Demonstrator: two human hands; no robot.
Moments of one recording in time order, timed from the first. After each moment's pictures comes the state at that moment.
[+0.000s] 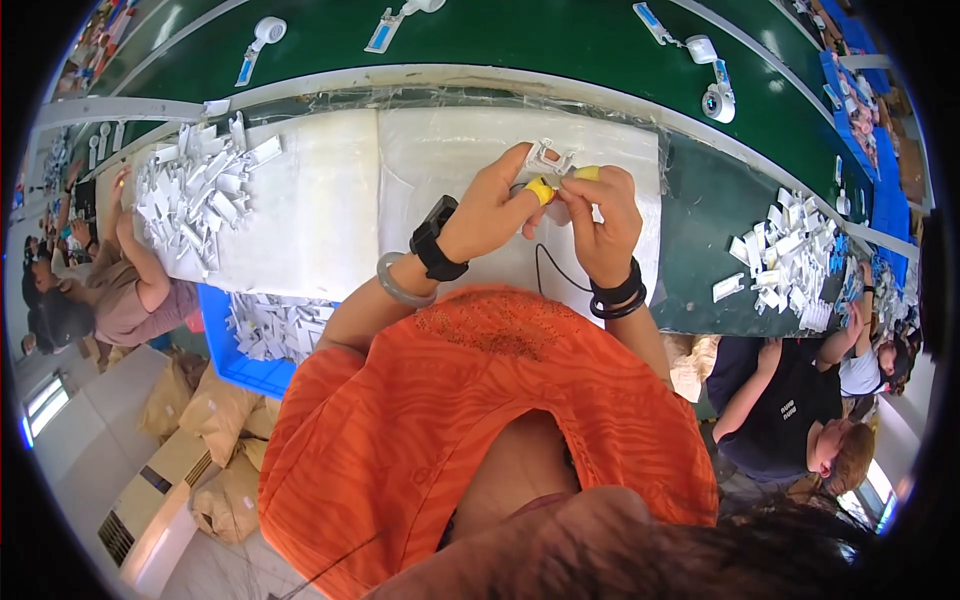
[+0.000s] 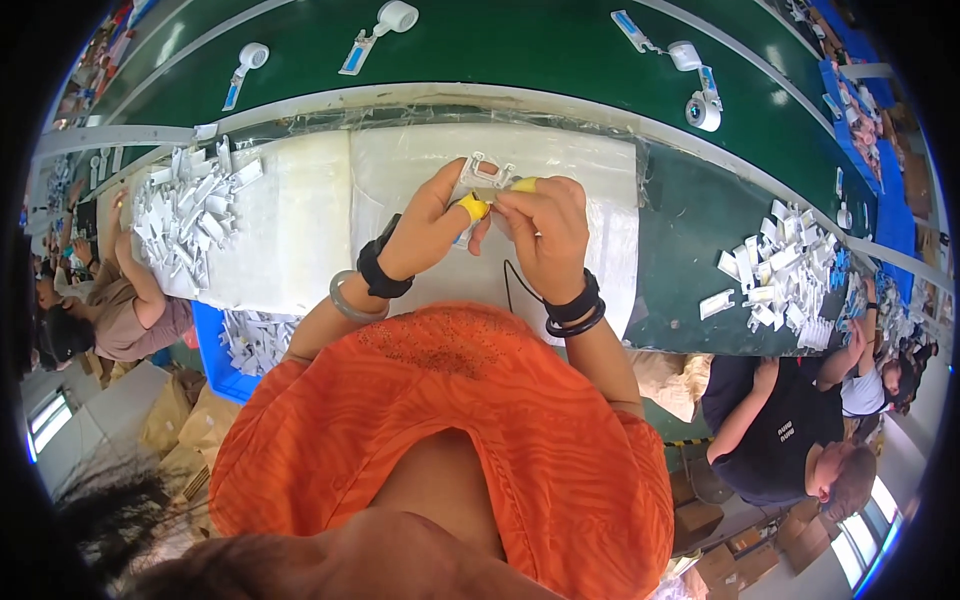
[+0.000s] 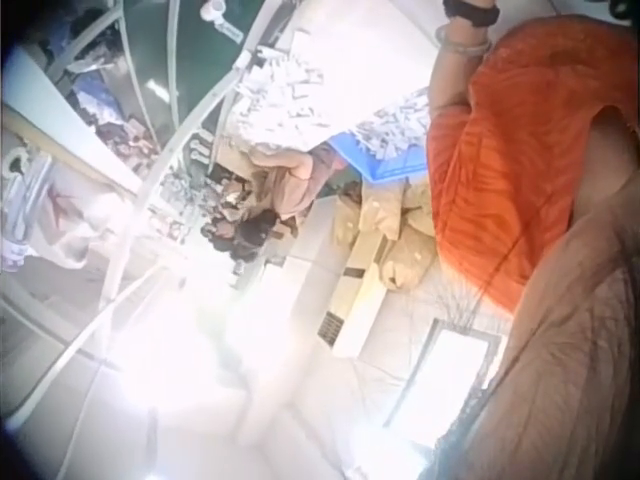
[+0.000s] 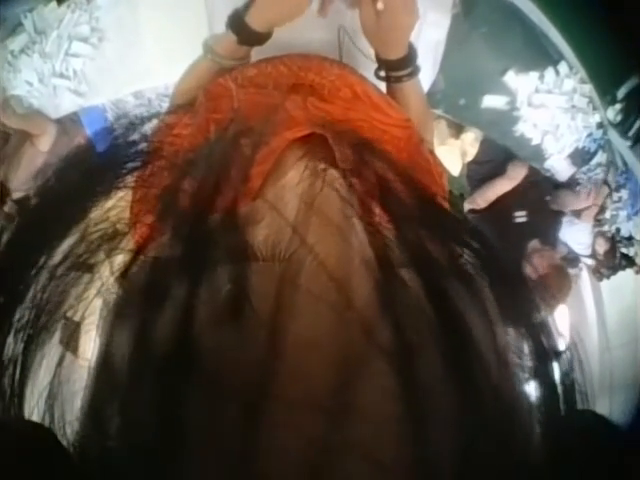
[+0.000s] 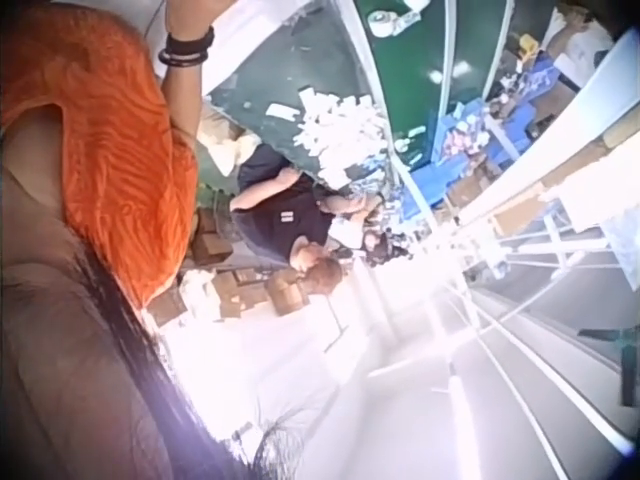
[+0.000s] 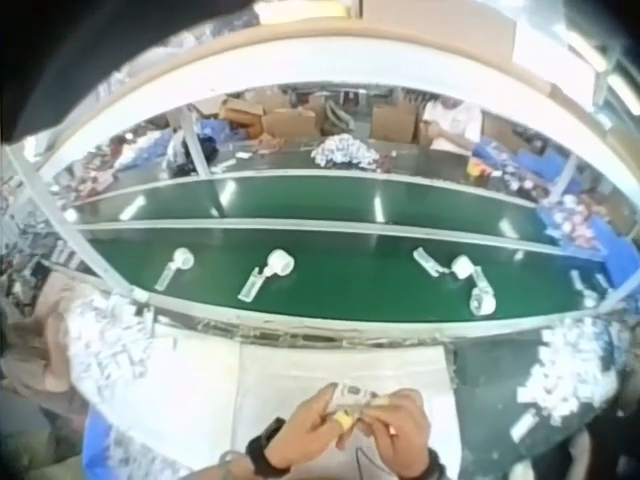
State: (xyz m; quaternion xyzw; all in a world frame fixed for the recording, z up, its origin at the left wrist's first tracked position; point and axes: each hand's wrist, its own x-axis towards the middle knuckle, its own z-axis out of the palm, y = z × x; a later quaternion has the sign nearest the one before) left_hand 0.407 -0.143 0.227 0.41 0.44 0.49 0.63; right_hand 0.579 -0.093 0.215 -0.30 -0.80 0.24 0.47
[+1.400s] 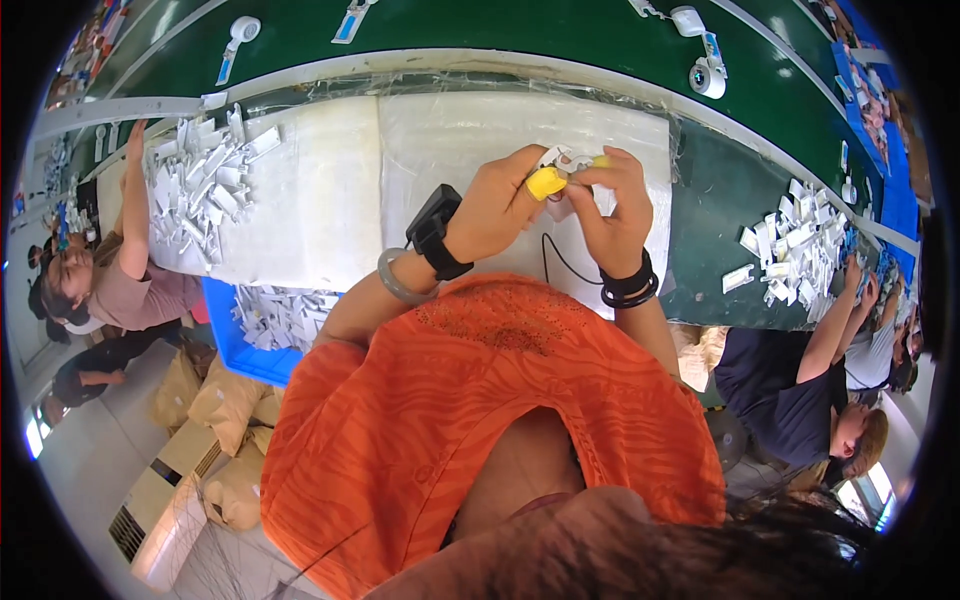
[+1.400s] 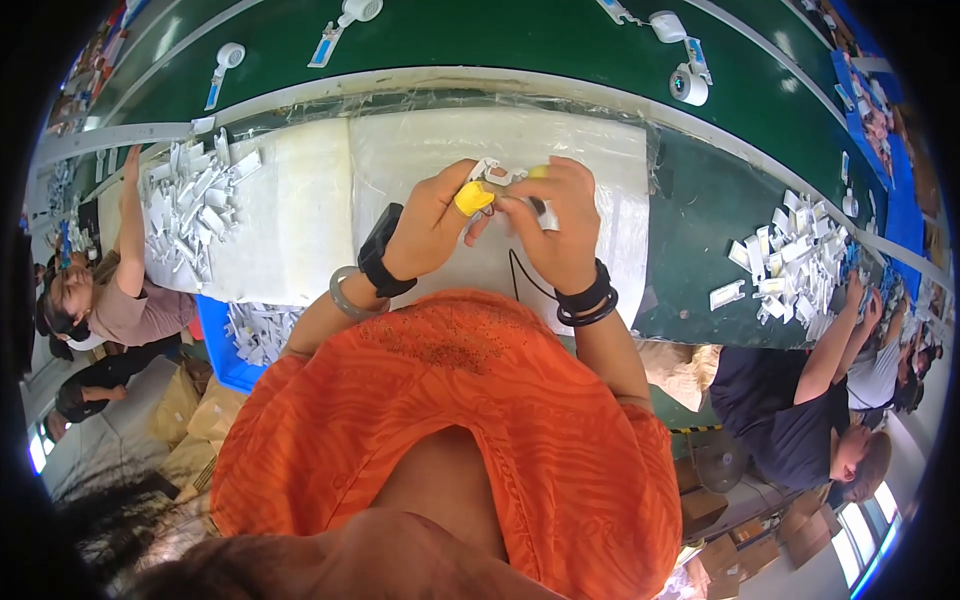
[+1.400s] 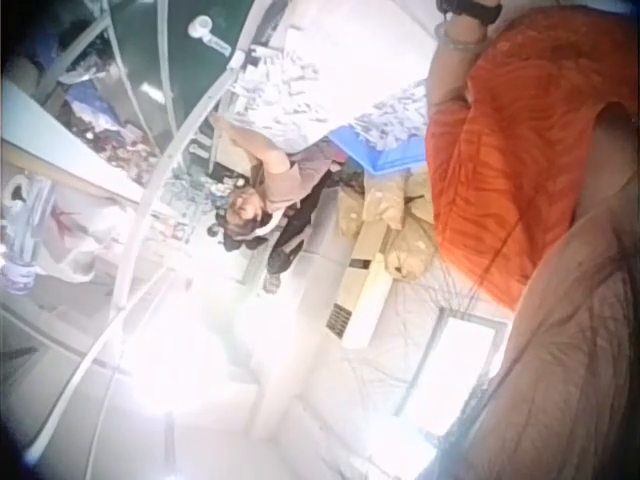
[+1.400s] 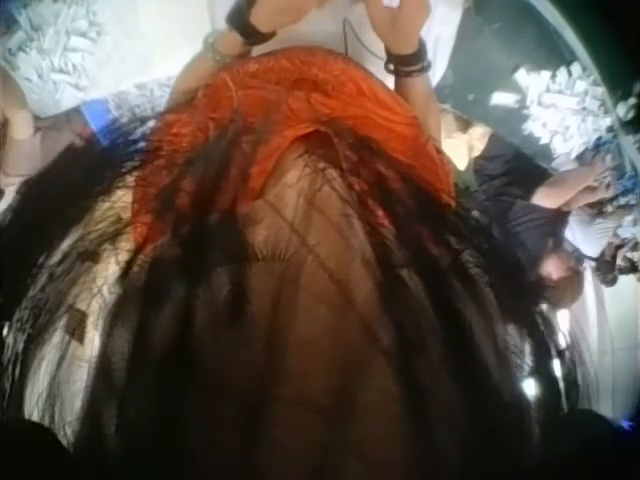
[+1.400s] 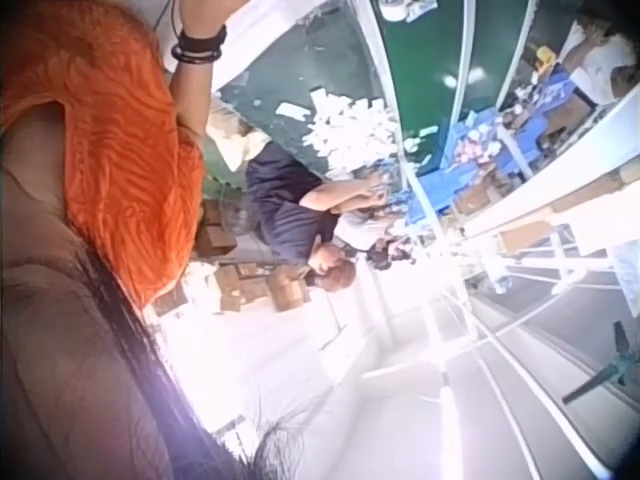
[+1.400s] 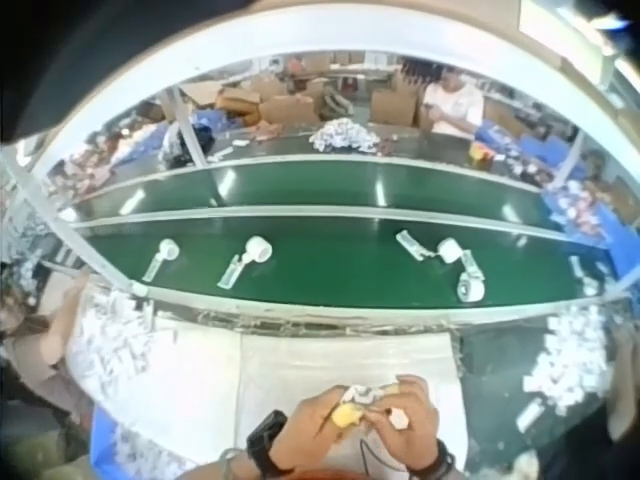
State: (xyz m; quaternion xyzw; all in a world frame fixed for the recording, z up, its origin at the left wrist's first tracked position) left_hand 0.408 -0.147 0.221 0.51 0.52 0.47 0.50; right_hand 0.584 -0.088 0.206 -0.29 -0.80 0.27 0.45
